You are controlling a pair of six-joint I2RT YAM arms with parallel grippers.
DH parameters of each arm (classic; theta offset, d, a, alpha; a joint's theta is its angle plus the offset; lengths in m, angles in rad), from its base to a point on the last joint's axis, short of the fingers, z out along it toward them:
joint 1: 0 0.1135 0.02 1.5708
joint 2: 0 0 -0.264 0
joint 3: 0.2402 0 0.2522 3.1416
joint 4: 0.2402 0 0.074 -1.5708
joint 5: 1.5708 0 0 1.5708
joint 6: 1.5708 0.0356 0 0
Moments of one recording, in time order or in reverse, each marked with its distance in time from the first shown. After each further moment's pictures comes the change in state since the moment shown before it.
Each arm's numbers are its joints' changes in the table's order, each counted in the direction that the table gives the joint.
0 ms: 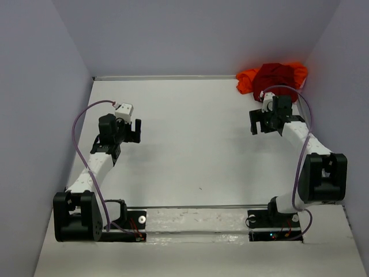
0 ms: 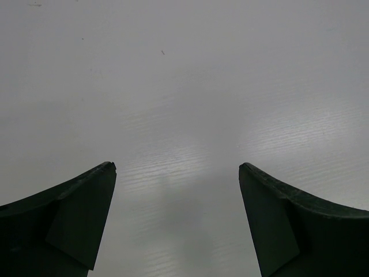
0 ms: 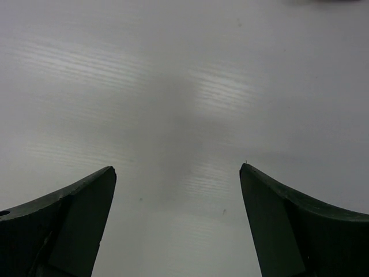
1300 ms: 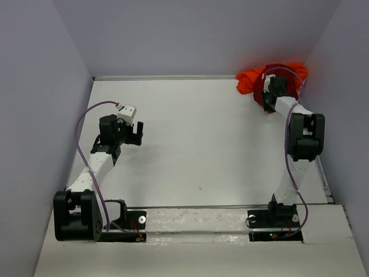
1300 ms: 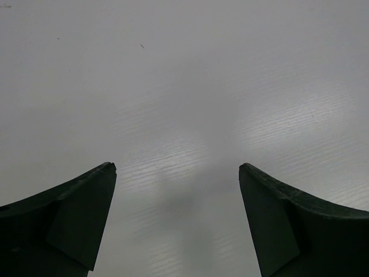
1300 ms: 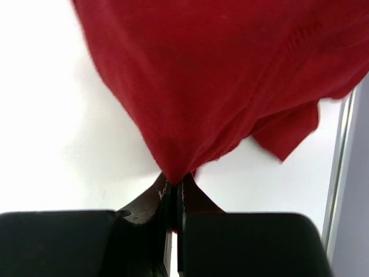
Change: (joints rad) left arm 0.000 -0.008 0.000 0.029 0.068 0.050; right arm -0.067 -0.644 0.586 -0.147 0.338 -0.100
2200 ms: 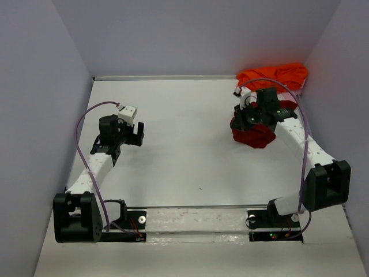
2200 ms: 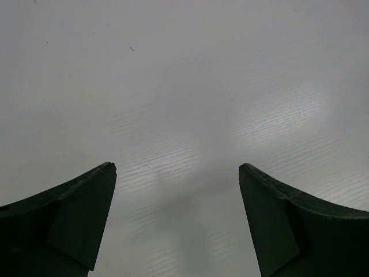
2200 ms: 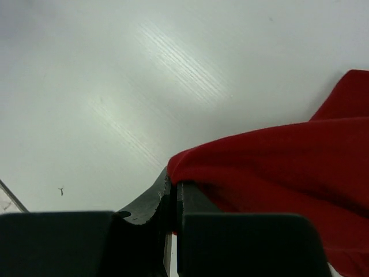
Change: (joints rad) left arm 0.000 0.016 0.000 0.019 0.037 0.000; right arm 0.272 0.682 -0.383 0.308 -0.681 0.038
